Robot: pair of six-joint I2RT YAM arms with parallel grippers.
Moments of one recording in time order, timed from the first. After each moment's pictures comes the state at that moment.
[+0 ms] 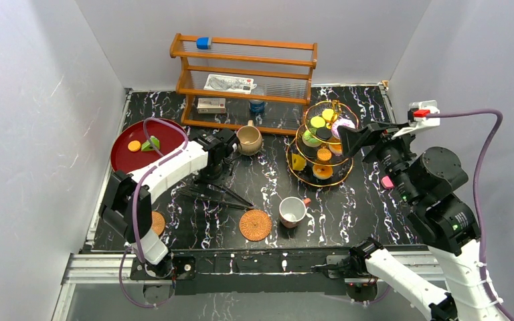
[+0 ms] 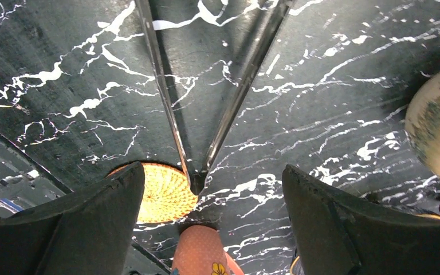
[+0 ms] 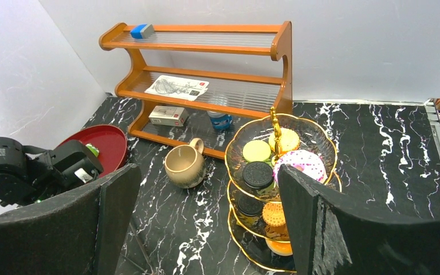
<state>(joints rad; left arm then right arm) -0.64 1.63 1.28 -1.19 -0.19 -1.88 0.57 0.69 1.28 -0.56 0.21 0.23</state>
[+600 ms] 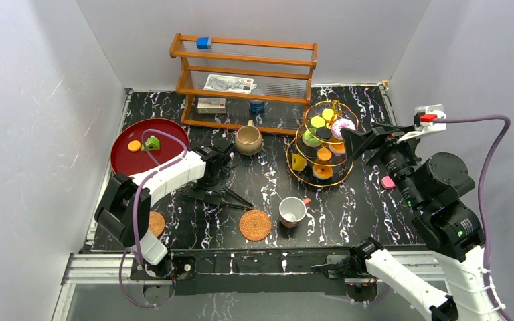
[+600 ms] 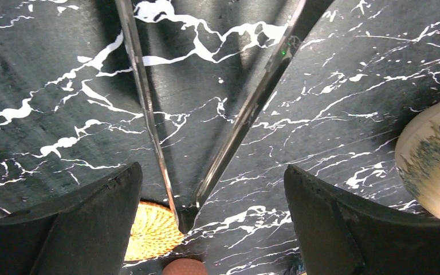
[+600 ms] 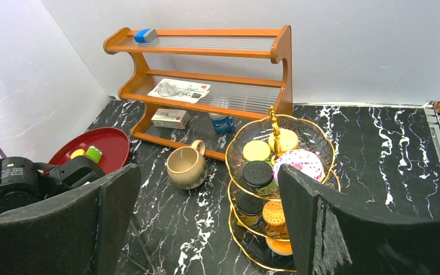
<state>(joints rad) -0.65 1.58 1.09 -1.00 -0.24 -1.95 0.57 0.65 1.28 -0.57 0.21 0.23</state>
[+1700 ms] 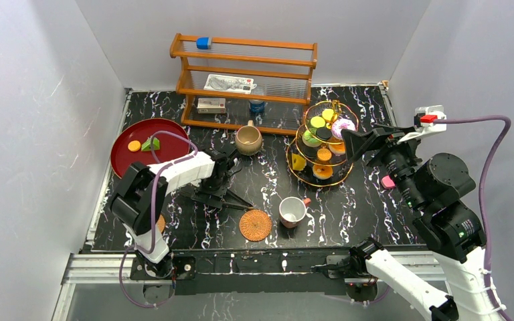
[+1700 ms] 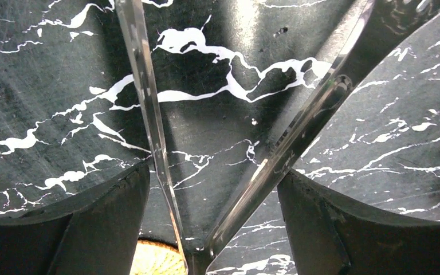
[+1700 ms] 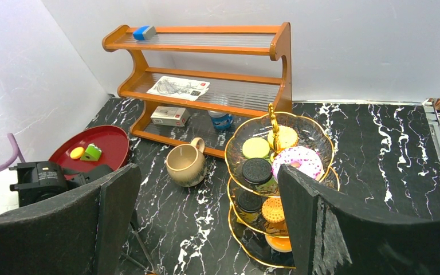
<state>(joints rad) -0.65 1.70 1.07 -0.97 -0.25 -1.96 0.57 0.65 1.29 -0.59 0.21 0.23</state>
